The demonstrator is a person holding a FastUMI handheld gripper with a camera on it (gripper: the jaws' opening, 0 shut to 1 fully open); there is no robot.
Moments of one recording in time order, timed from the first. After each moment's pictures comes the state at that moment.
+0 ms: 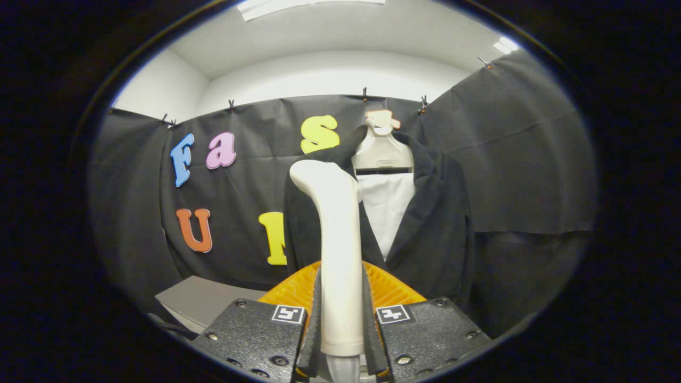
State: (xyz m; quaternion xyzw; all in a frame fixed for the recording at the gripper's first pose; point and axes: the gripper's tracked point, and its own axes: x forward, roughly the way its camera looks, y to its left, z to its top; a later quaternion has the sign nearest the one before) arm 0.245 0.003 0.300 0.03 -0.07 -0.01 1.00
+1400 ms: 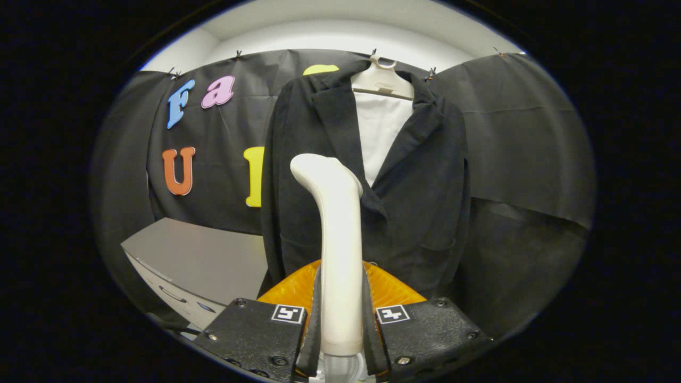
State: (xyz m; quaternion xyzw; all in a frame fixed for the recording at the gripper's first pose) arm 0.276 -0.026 0.165 -0.03 0.05 -0.05 1.00
